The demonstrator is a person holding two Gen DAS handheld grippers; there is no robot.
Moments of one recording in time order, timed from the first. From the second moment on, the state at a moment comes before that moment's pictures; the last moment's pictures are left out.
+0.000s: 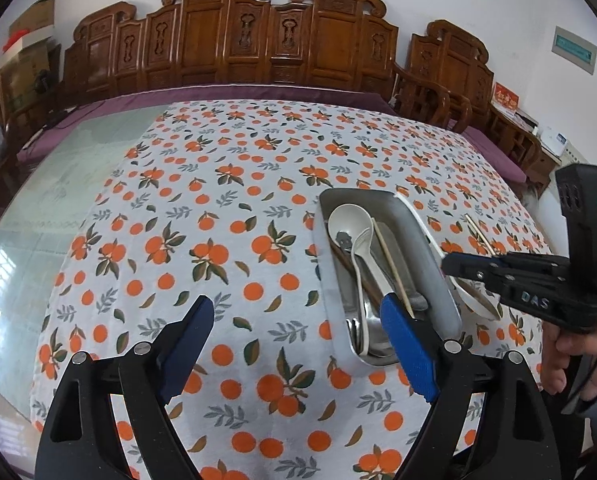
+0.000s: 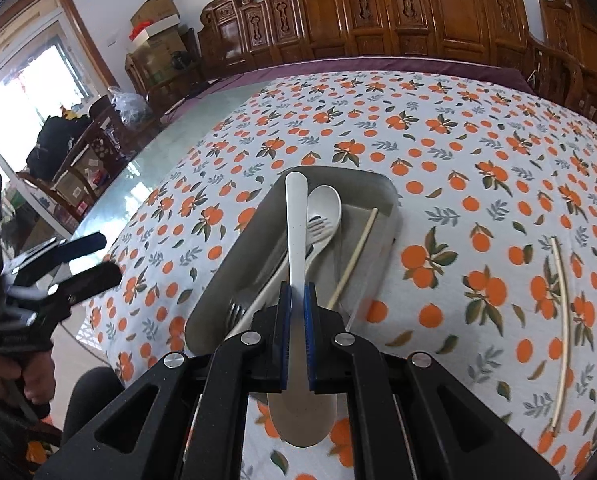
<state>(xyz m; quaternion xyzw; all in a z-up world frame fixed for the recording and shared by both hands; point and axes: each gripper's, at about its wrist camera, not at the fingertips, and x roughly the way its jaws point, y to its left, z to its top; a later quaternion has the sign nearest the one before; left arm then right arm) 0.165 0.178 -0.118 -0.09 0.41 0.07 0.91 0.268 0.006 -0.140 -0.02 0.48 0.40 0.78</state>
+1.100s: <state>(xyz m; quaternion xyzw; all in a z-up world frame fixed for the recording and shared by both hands) 0.158 0.174 -0.106 -0.09 0.40 0.06 0.91 0.301 0.029 -0.168 -0.01 0.49 0.34 0.80</state>
